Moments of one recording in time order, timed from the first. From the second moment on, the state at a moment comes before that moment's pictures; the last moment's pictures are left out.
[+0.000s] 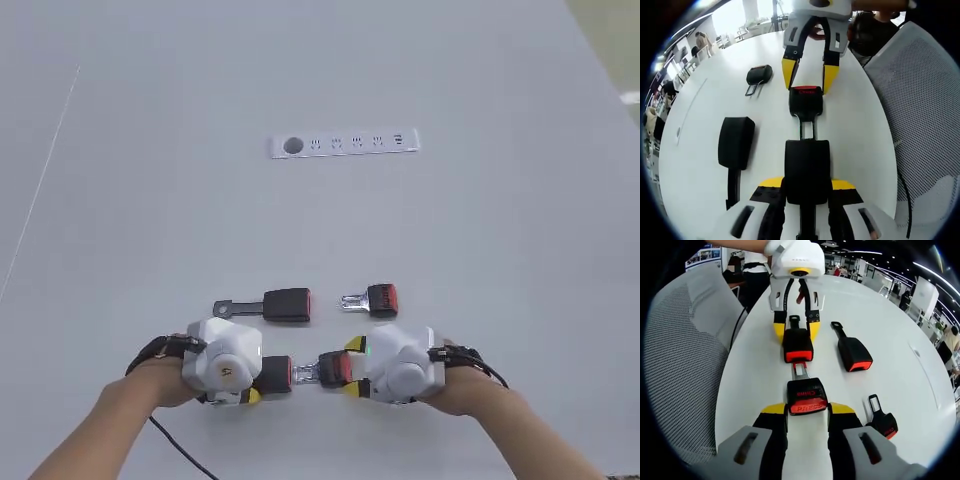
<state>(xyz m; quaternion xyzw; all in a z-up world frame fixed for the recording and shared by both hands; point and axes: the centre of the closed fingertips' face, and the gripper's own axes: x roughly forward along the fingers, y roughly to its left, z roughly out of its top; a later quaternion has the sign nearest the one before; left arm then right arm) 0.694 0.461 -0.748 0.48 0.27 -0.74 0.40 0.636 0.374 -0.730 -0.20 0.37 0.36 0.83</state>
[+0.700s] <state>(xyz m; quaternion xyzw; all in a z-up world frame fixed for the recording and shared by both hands) 0.691 0.459 -0.748 0.47 0.26 -0.75 0.39 0.640 0.385 -0.732 -0.20 0.37 0.35 0.84</state>
